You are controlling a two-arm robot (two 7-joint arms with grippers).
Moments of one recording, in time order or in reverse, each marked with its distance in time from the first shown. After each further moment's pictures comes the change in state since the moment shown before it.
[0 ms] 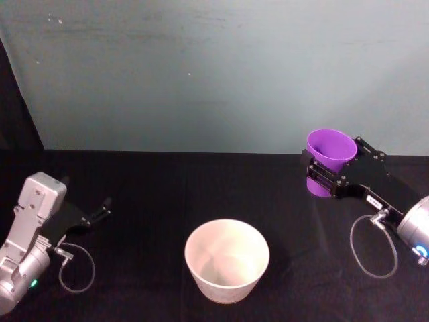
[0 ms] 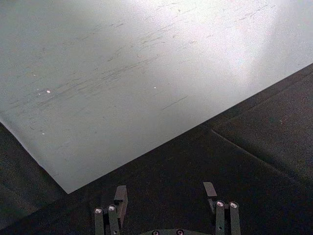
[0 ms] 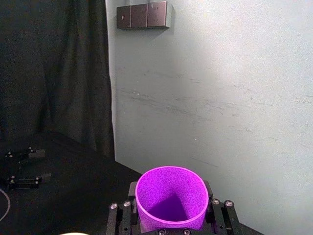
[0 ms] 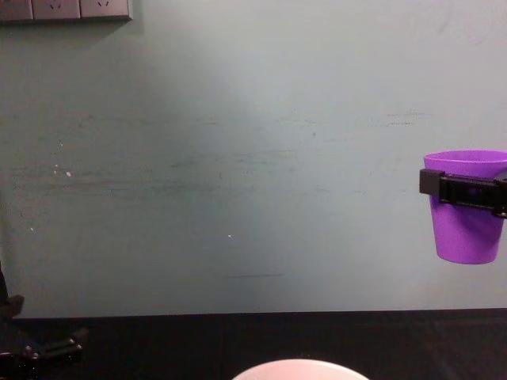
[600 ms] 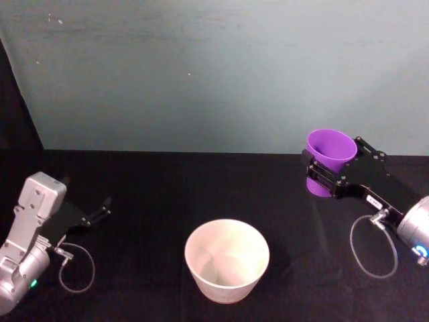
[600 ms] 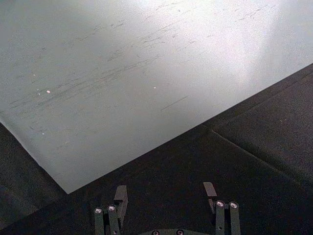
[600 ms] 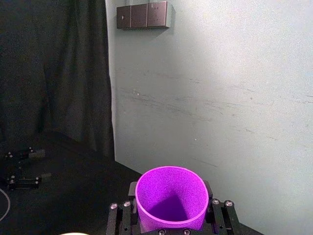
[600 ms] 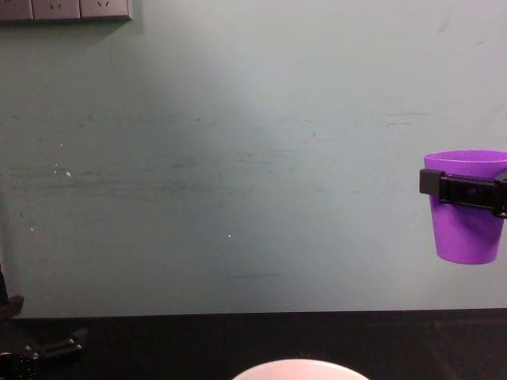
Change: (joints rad) left arm 0.000 0.000 0.000 0.000 0.000 0.000 0.000; right arm 0.000 0.000 0.000 0.000 0.000 0.000 0.000
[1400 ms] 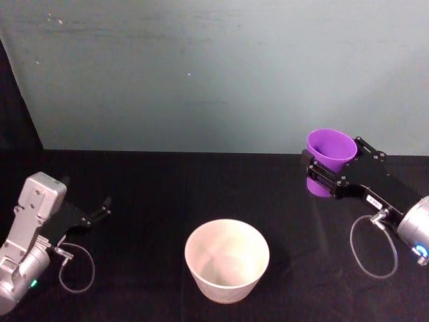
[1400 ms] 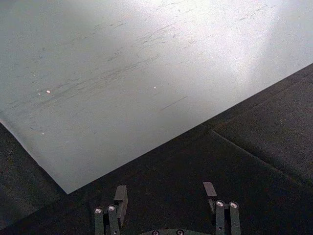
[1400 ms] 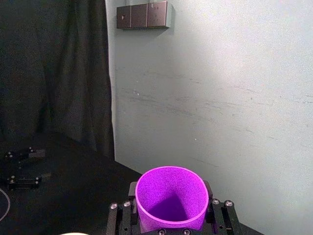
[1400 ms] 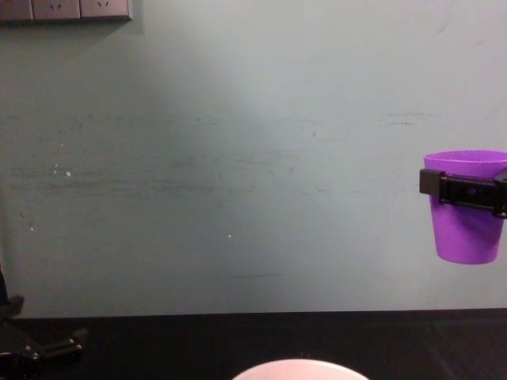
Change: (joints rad) left arm 0.000 0.000 0.000 0.000 0.000 0.000 0.000; right arm 0.000 0.000 0.000 0.000 0.000 0.000 0.000
